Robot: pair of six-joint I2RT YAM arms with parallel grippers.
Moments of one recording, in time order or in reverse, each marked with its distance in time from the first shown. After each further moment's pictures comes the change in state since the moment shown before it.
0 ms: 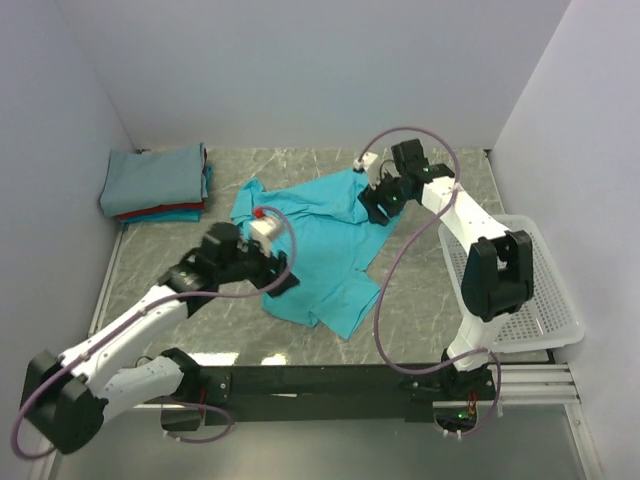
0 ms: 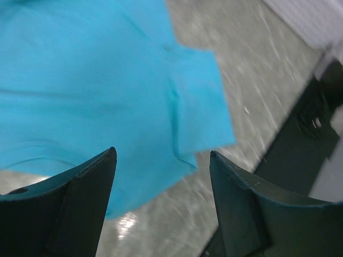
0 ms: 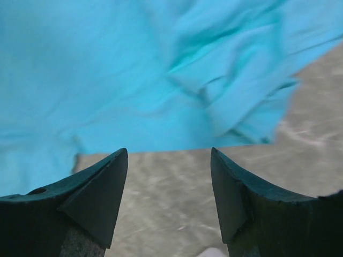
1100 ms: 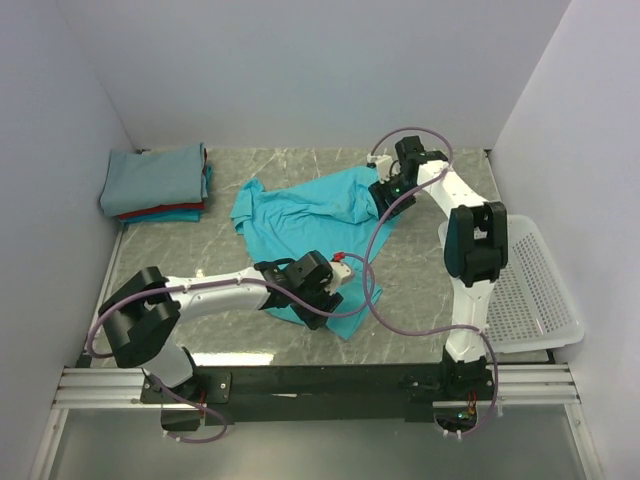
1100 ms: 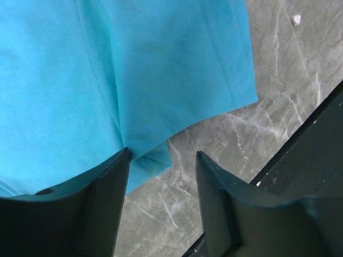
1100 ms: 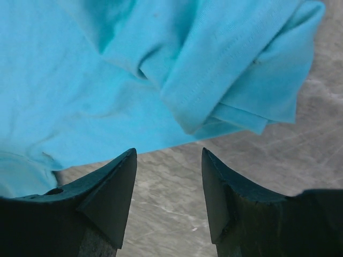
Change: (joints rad) left arm -0.465 0.587 0.217 -0.167 -0.313 -0.006; right arm -0.101 0.306 0.228 -0.187 0.025 0.166
